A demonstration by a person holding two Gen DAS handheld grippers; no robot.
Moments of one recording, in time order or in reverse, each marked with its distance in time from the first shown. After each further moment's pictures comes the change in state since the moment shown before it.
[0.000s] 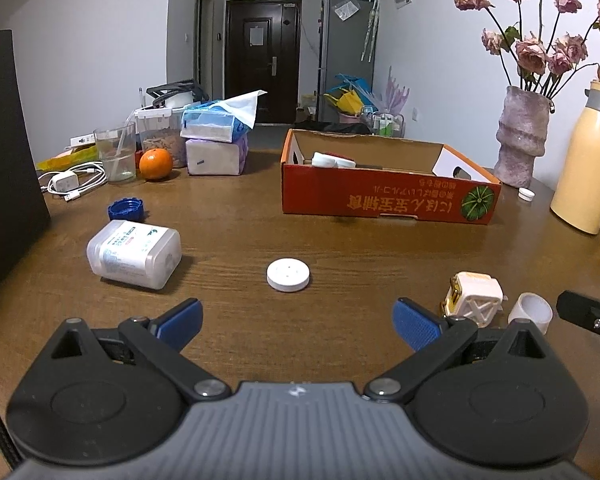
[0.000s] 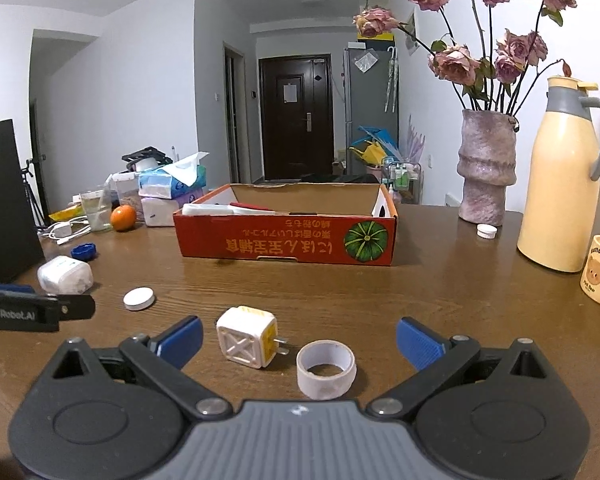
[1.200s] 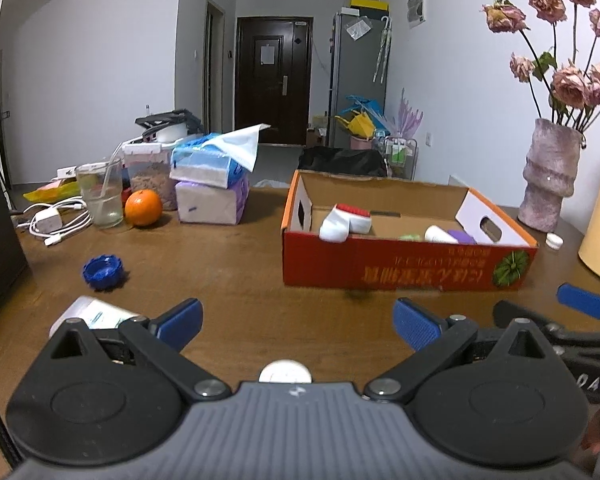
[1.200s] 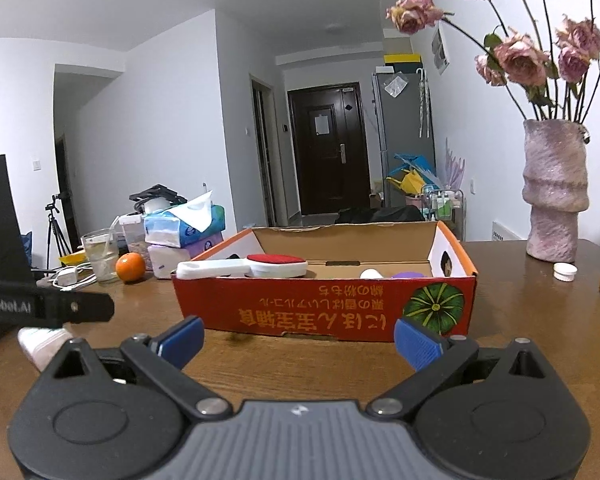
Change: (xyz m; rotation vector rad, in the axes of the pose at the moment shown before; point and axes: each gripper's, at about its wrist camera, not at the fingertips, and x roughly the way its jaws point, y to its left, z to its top) left arm 0.065 -0.003 0.062 -0.021 -0.060 0.030; right arm 0.115 0.000 0.041 0.023 -0.117 0.124
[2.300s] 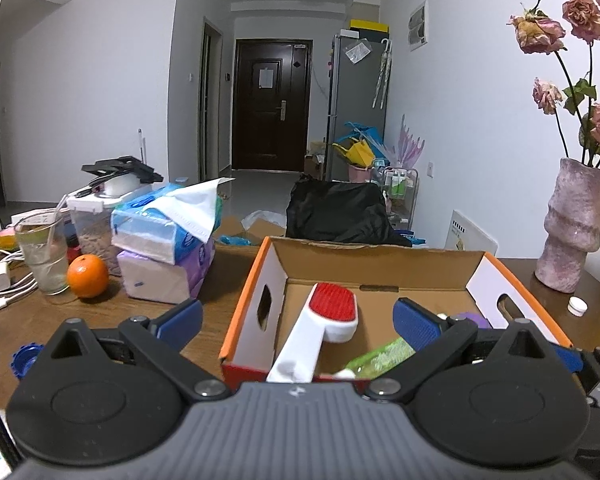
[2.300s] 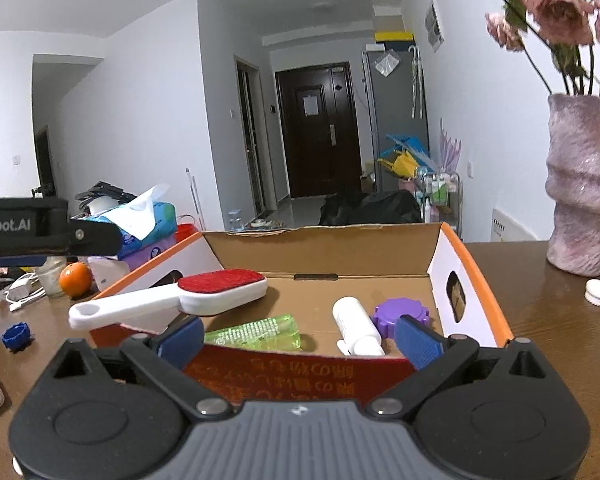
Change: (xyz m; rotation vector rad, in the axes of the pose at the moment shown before) left arm 0.102 -0.037 0.079 -0.014 -0.084 -0.001; right arm 0.117 -0.042 0.036 0.010 0.049 -0.023
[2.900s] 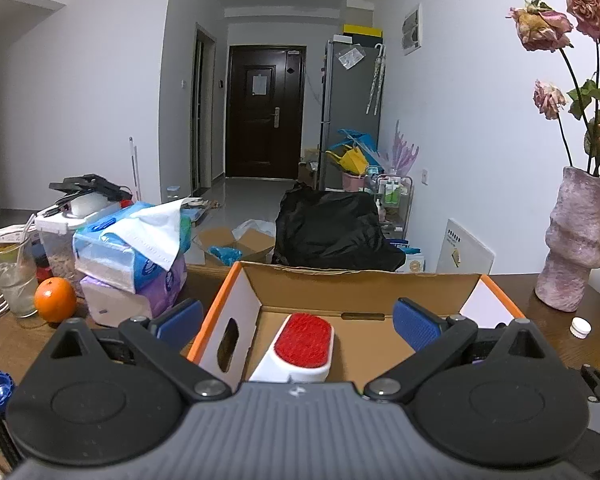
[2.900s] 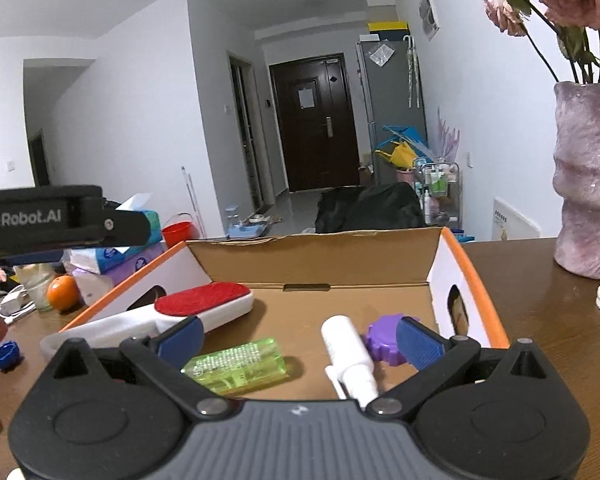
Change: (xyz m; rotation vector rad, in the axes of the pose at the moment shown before) left arm 0.043 -0.029 0.021 0.005 -0.022 -0.012; right arm 0.037 -0.019 0.021 0.042 0.035 0.020
